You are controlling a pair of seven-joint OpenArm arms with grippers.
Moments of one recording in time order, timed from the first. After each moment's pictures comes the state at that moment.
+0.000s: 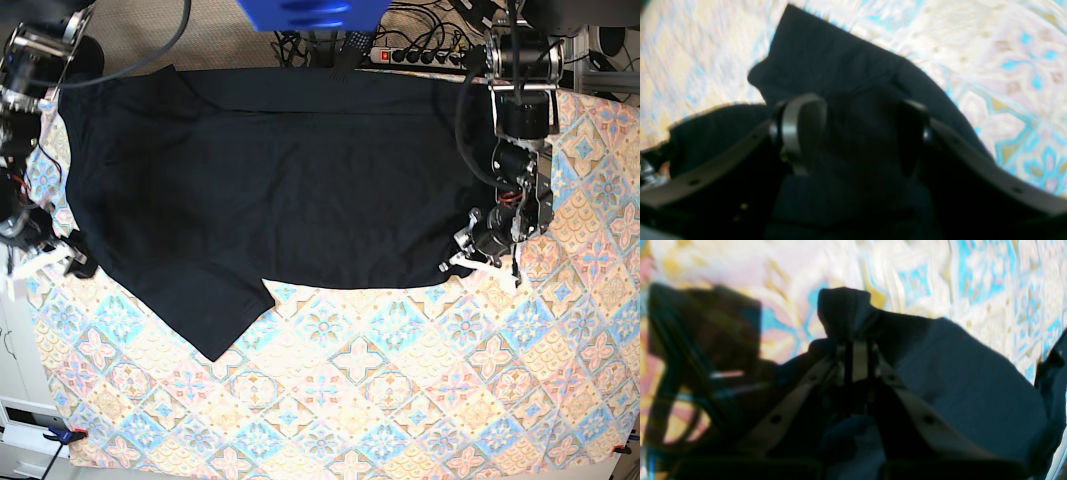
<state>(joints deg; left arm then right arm) -11.3 -13.5 -5.4 57.3 -40.9 0.5 38.7 1.2 30.6 22.3 82.0 50.3 9.6 -60.8</state>
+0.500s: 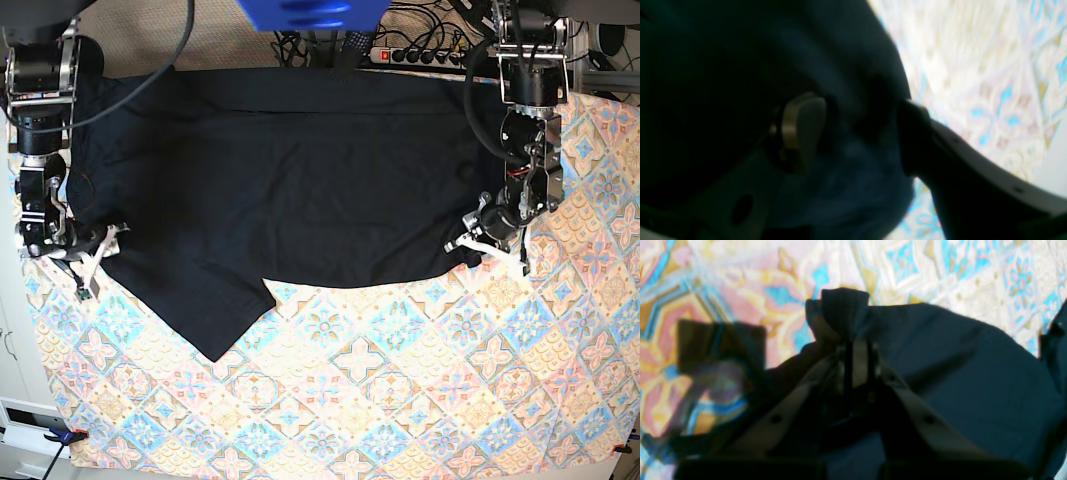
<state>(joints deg) -3.0 -16.1 -5.4 70.6 -40.7 0.7 39.7 16.0 31.5 -2.2 54.7 14.3 26.8 -43.1</state>
